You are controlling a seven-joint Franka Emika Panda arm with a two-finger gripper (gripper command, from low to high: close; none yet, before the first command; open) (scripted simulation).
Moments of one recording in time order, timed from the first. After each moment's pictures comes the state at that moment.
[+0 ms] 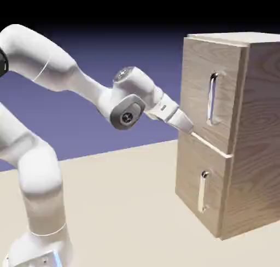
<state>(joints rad) 0.03 -0.58 -0.02 -2.80 -0.05 3.03 0.78</state>
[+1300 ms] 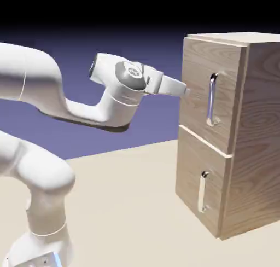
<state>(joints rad) 0.48 -0.88 -0.60 -2.63 -1.75 2.97 2.02</state>
